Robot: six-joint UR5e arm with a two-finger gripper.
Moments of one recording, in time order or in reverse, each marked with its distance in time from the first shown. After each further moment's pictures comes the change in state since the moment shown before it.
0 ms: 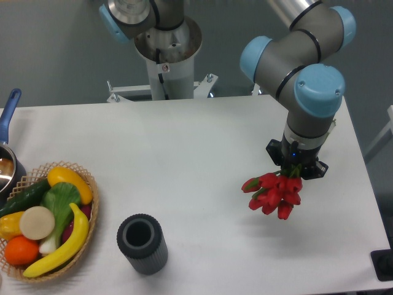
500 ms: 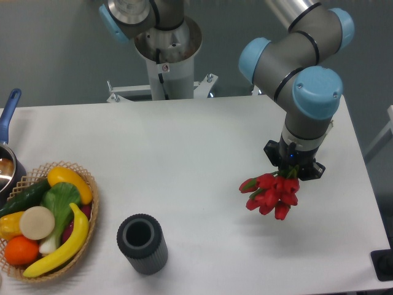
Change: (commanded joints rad) arm -0.014 -0.005 -0.026 0.011 -0.015 -0.008
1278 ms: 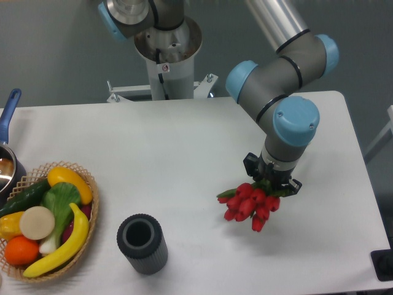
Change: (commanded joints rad) arm -0.038 -0.046 -0.074 0.112 -0.026 -0.047
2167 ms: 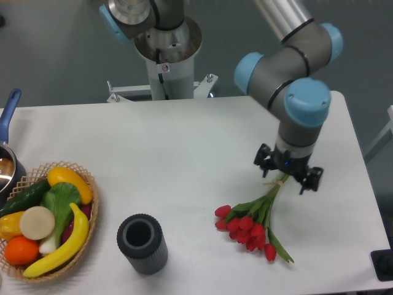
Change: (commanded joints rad) arm 0.123 0.060 0.014 0.025 0.002 0.075
